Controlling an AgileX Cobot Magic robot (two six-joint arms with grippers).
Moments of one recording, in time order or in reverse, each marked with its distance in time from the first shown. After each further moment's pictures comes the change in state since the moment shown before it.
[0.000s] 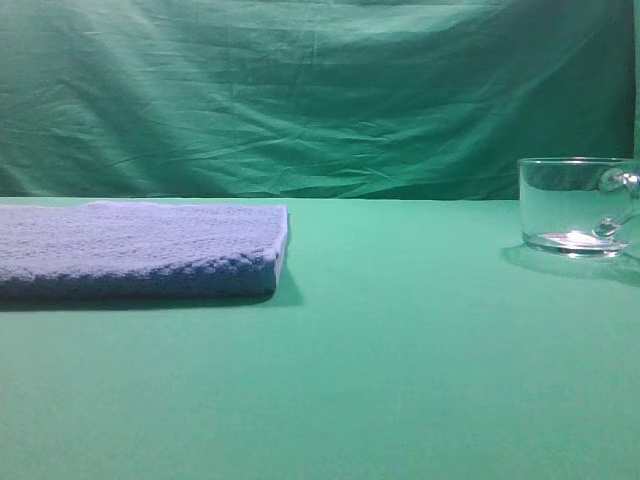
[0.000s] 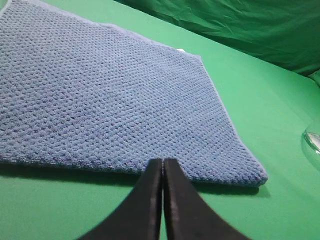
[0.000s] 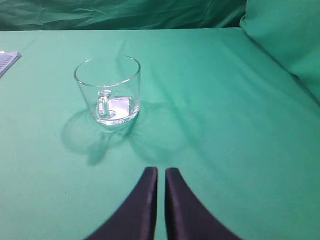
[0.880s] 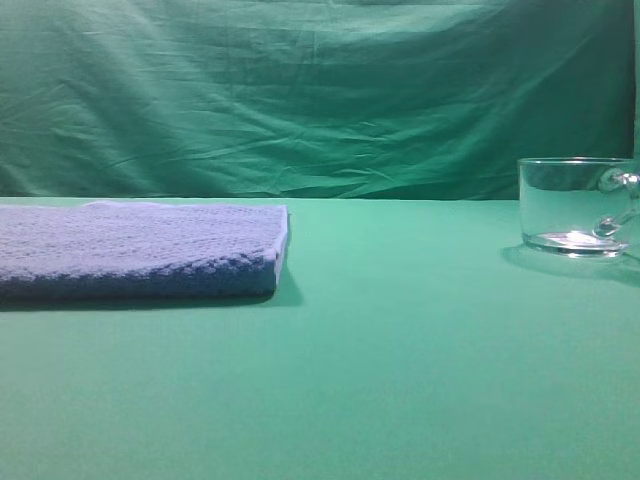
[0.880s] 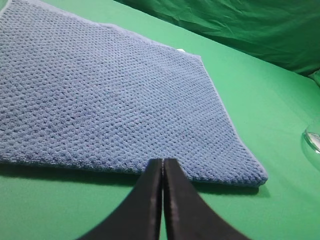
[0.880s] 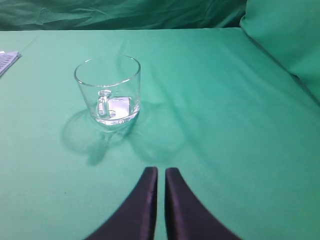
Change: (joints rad) left arm 0.000 0.000 0.000 0.000 0.000 0.000; right arm 0.000 0.000 0.000 0.000 0.000 0.000
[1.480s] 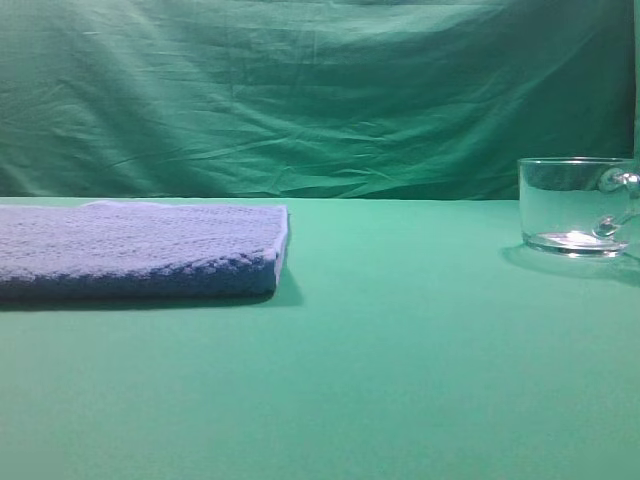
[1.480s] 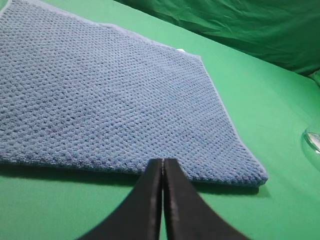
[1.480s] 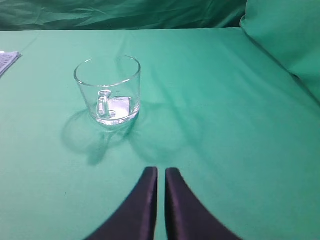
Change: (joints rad) left arm 0.000 0.000 0.000 0.000 0.000 0.000; right arm 0.000 0.004 -0.022 0.069 -0.164 0.014
